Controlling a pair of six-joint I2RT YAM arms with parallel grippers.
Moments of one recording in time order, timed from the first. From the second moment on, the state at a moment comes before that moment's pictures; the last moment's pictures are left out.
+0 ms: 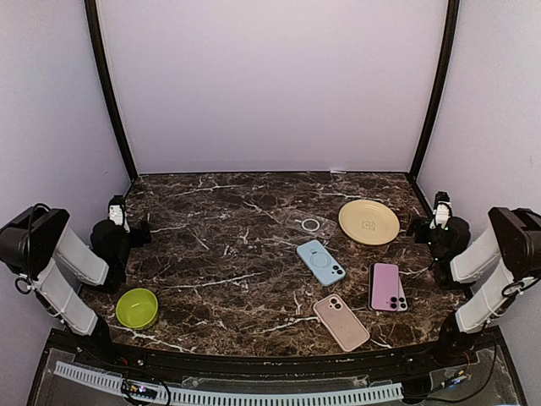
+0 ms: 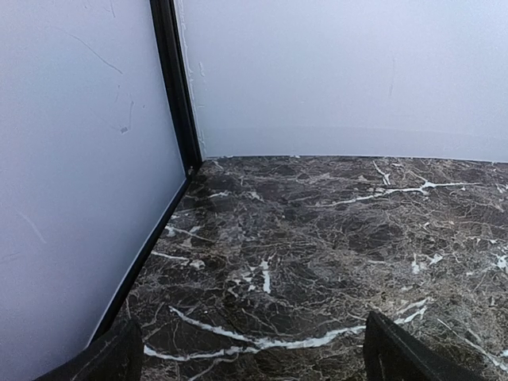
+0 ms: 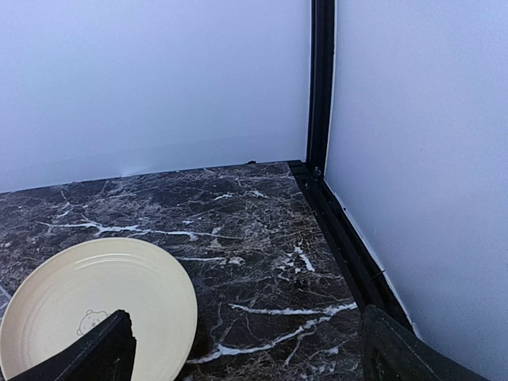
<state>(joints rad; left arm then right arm) -0.06 1.59 0.24 1.21 -0.27 0.05 -0.06 1.55 0.23 1.20 0.02 0.03</state>
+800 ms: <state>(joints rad) -0.20 1.15 0.86 0.31 -0.29 -0.09 -0.11 1.13 0.67 0.51 -0.26 0.37</state>
